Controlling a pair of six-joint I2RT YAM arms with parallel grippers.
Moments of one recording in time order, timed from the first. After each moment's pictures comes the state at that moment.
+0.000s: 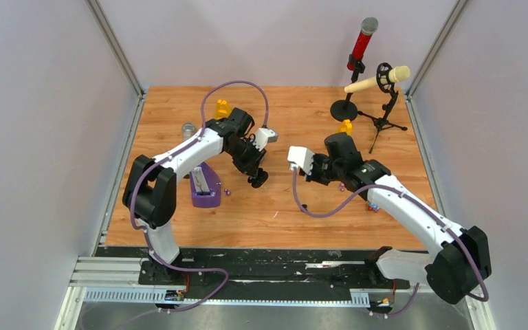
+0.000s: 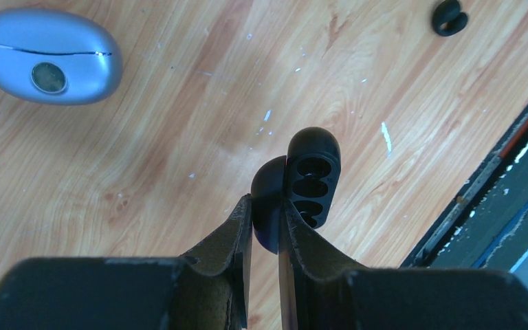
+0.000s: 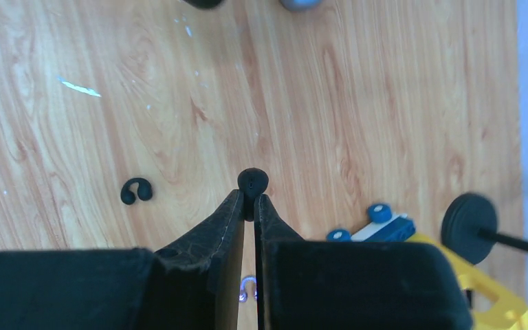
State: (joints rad) left arm -0.53 1.79 1.41 -0.79 0.46 0.32; right arm 0.53 1.22 0.96 -0.49 -0.33 -0.78
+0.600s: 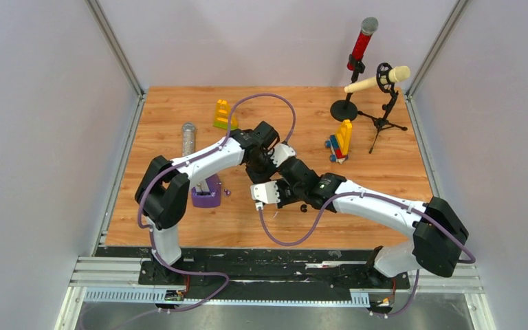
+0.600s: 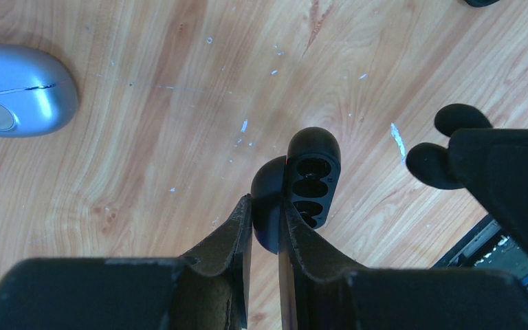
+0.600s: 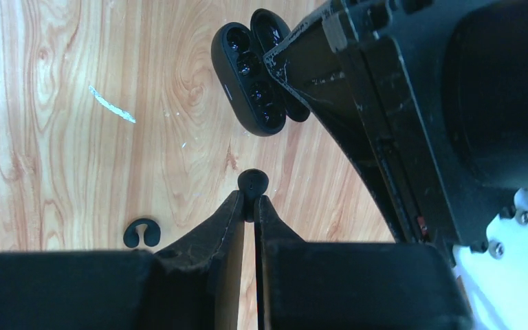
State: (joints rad) left arm -0.72 1.85 1.44 -0.81 0.20 0.33; right arm 0.92 1.40 0.95 -0.41 -0.02 -0.96
